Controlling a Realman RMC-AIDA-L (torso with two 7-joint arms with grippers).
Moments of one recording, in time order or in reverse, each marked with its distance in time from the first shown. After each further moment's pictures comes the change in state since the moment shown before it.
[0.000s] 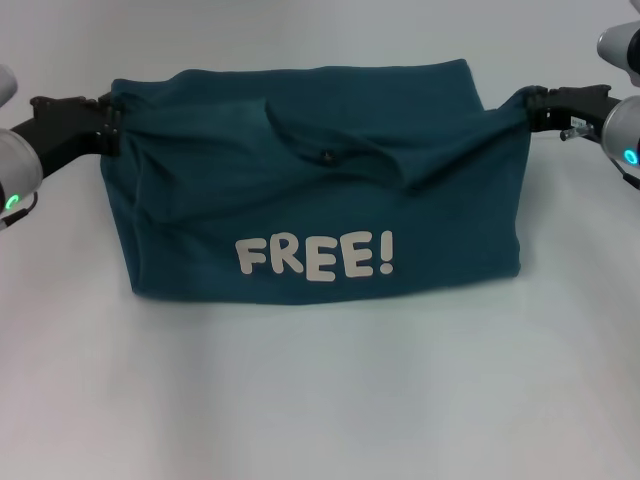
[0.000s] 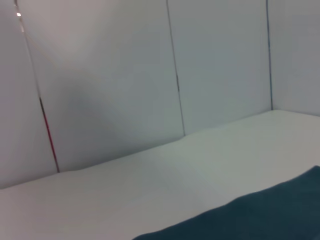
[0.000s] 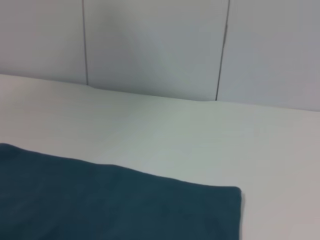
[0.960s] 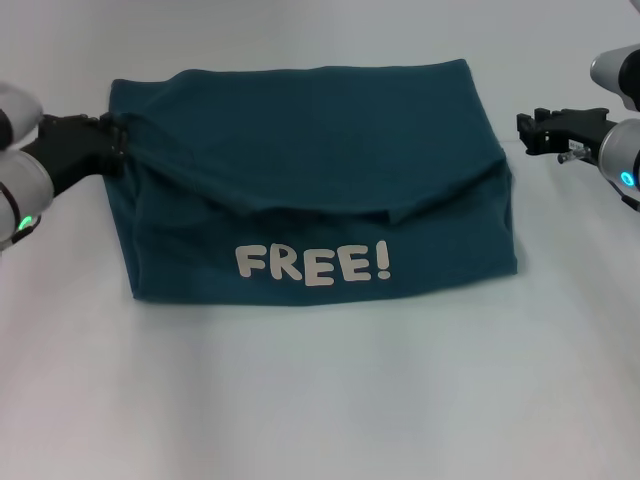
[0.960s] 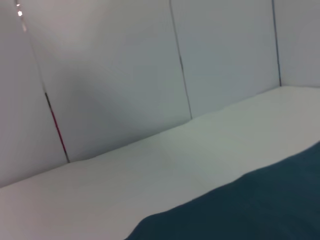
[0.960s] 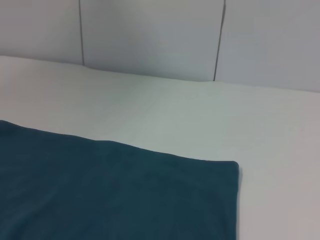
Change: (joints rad) left arm -0.002 -0.031 -0.013 -0.038 -0.023 -0.065 0.152; right arm -0.008 0.009 0.002 0.039 -0.005 0.020 -0.023
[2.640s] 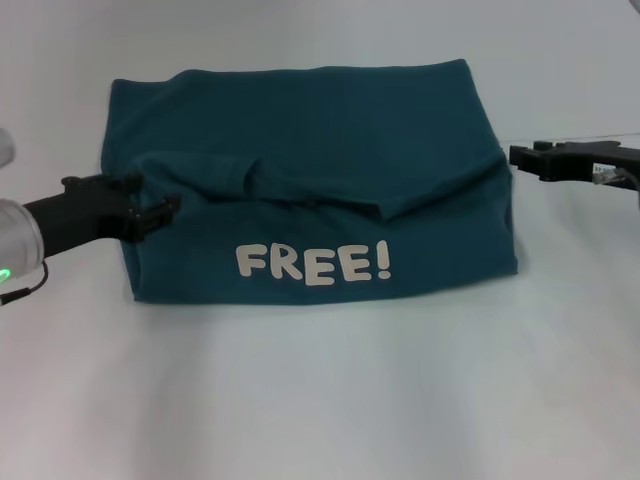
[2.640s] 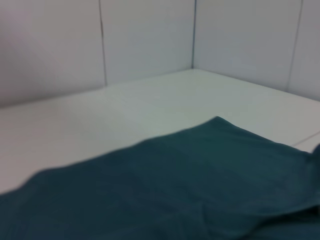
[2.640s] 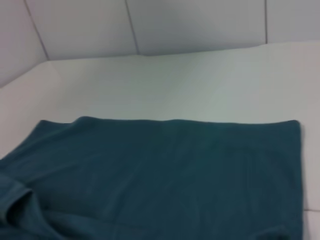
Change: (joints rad) left arm 0.214 0.021 0.205 0.324 0.278 0.343 -0.590; right arm -0.266 0.049 -0.134 -0.552 -0.374 -0.432 0.713
